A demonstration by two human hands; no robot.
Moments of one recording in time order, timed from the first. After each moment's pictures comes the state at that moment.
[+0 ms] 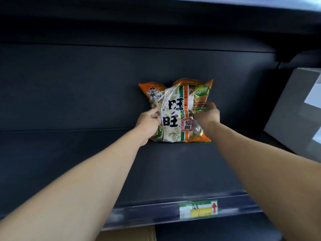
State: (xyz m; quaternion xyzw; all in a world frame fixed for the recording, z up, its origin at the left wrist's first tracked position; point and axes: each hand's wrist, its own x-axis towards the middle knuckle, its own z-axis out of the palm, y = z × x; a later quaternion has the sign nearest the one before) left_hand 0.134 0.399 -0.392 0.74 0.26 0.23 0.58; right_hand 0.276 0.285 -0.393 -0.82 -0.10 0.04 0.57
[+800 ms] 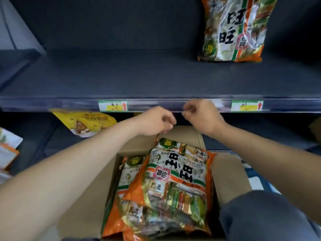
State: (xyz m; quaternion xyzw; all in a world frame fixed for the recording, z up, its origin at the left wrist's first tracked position) left_hand -0.159 0.363 -0.451 0.90 0.21 -0.10 0.37; right_hand -0.040 0.249 -0.464 -0.86 -0.41 0.12 0.29
